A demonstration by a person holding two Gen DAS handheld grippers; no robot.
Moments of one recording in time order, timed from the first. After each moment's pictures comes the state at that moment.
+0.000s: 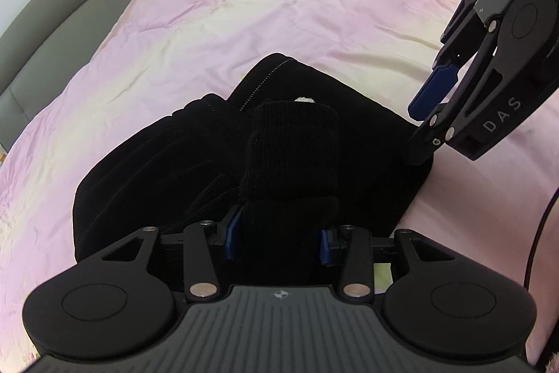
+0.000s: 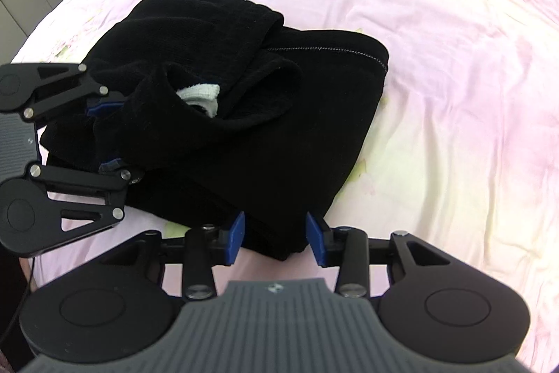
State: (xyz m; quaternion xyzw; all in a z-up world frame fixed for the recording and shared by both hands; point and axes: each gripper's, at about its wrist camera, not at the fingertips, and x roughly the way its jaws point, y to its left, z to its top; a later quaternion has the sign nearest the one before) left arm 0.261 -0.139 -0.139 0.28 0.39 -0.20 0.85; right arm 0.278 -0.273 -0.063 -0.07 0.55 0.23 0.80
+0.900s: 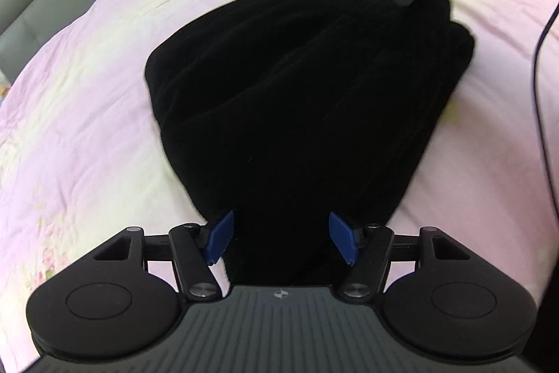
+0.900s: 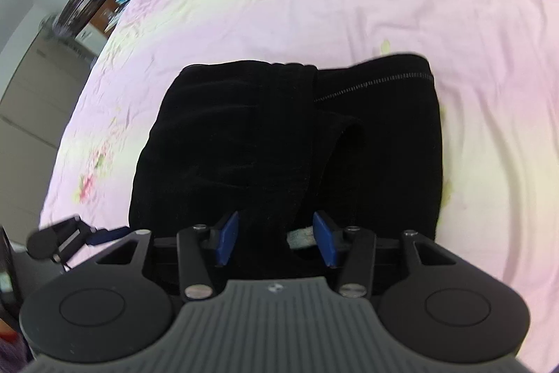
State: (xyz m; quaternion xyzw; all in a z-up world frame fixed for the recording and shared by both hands) left arm 0.232 0.009 -0.140 0.25 0.47 -0.17 0.83; right arm 0.302 -0.256 -0.045 0.16 0.56 0.19 0.79
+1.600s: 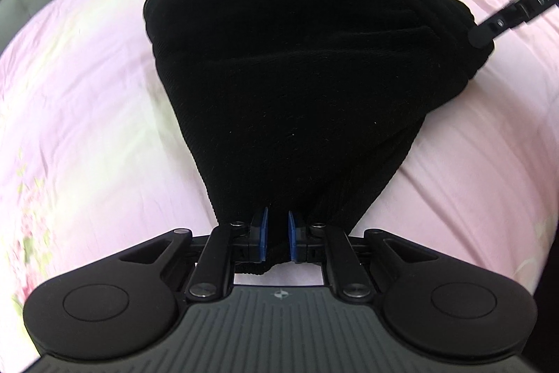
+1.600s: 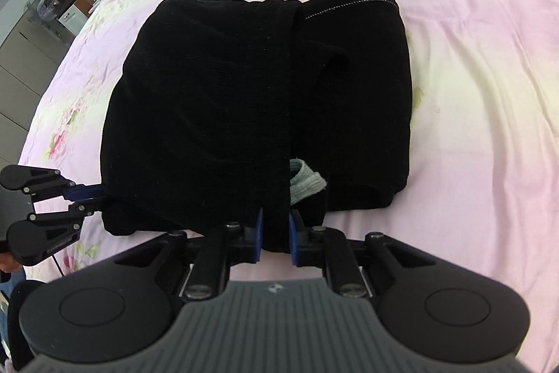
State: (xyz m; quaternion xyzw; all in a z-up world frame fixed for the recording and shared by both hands) left arm 0.223 0.045 -0.144 0.22 0.51 -0.19 0.81; right arm 0.225 -0.249 -0.088 0.10 0.56 0.17 0.81
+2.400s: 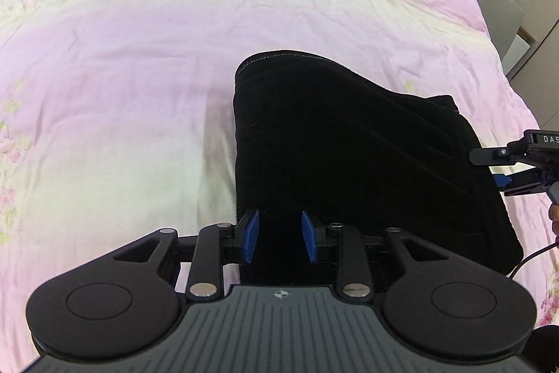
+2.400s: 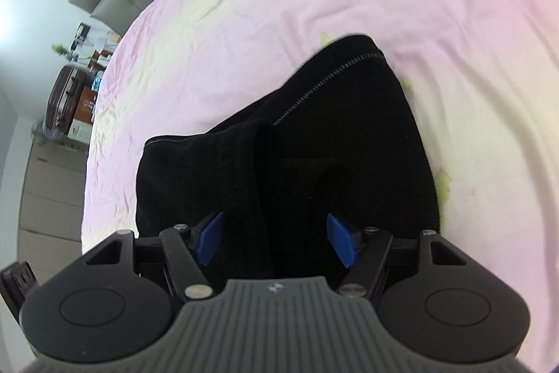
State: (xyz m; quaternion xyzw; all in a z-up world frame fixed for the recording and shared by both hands) left arm 0.326 0.107 -0.112 -0.05 0.50 -0.12 0.85; right arm 0.350 -0.287 -0.126 0.35 0.54 0.12 0.76
